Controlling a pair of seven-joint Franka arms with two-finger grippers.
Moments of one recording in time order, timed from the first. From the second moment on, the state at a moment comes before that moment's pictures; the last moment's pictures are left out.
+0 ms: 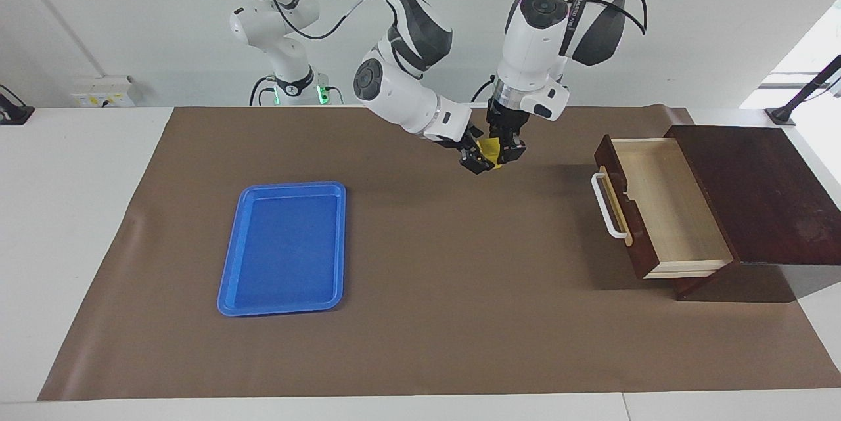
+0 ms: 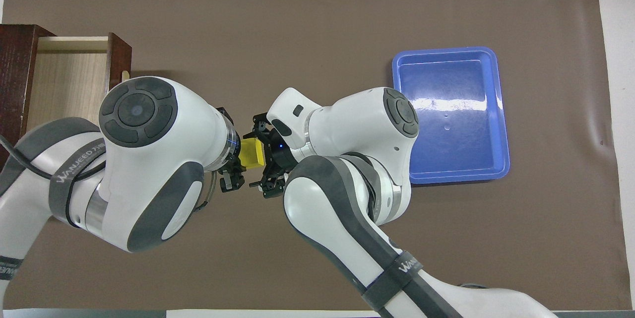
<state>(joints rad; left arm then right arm) -0.43 0.00 -0.12 -1.88 -0.04 1.87 -2.25 0.60 0.29 0.05 -1.76 0.89 2.24 -1.56</state>
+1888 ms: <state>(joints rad) -0.17 -0.01 -0.09 -1.95 -0.02 1.96 -1.81 0.59 0.28 0.04 -1.73 0.89 2.23 -1.52</state>
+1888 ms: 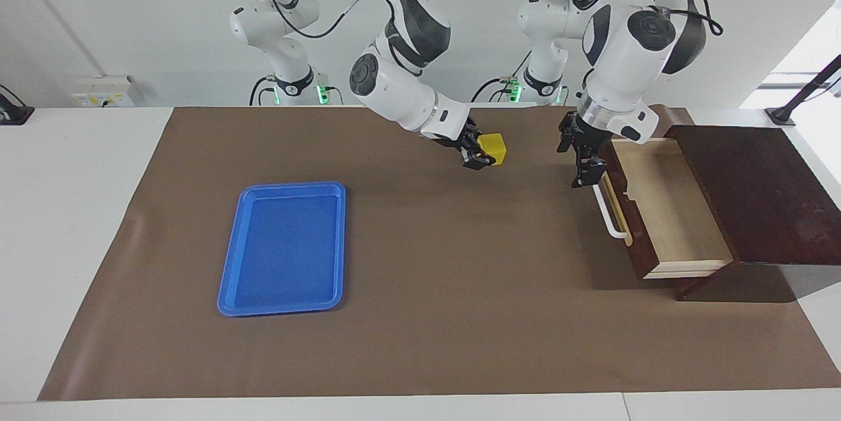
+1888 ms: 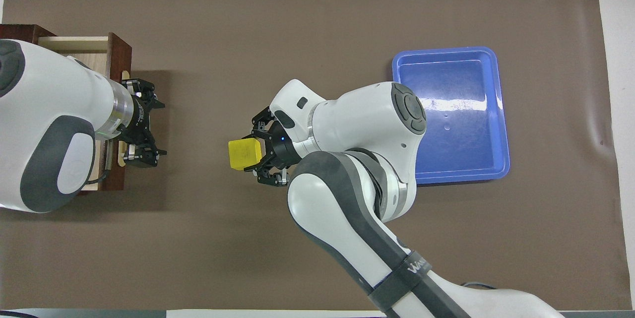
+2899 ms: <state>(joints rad) 0.04 0.09 -0.09 -1.97 0.08 2.13 -1.54 0.09 0.23 0.03 -1.82 0.73 1.97 -1.67</state>
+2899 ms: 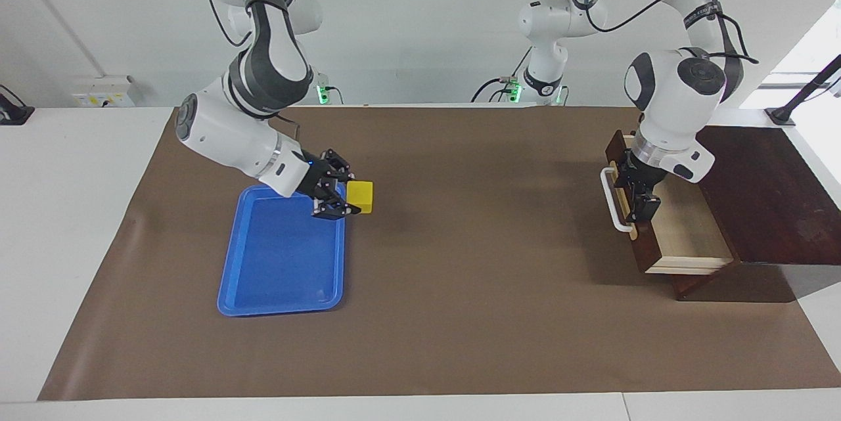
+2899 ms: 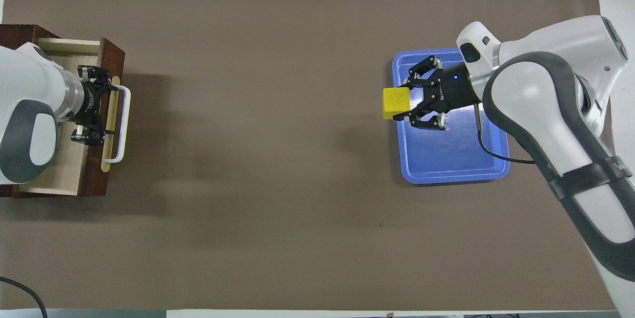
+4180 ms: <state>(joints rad) 0.17 0.05 -0.12 -1.85 0.10 1.93 -1.18 -0.04 0.15 0.03 -2.28 0.86 2.26 -2.08</state>
